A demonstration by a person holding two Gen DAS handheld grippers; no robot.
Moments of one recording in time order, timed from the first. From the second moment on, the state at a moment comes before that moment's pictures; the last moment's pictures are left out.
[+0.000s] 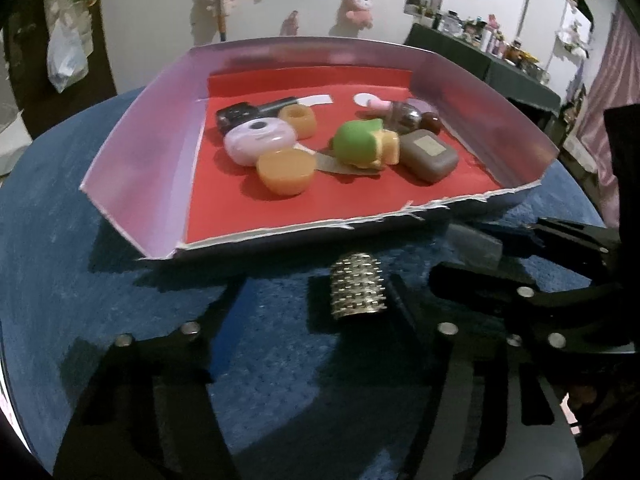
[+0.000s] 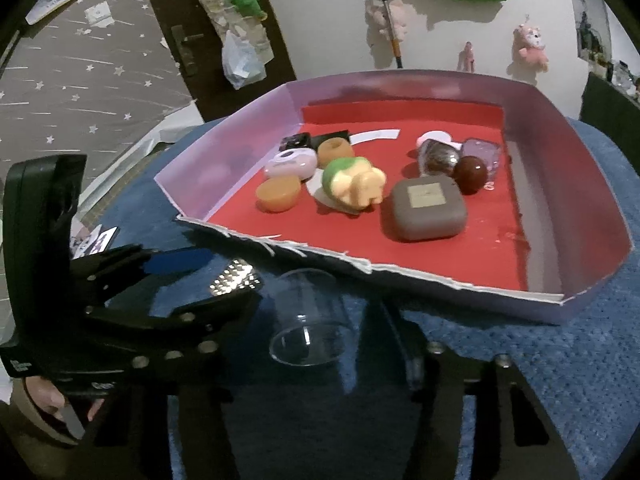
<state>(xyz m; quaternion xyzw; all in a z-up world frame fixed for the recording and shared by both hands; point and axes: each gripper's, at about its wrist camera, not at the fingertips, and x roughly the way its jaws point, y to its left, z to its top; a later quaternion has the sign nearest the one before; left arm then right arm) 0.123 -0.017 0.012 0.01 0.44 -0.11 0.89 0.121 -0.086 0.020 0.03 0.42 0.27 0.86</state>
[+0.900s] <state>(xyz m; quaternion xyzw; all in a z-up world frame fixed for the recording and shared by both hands) 0.105 -0.021 0.020 0.01 0.43 -0.13 0.89 0.105 -0.099 0.026 0.07 0.43 0.28 0.85</state>
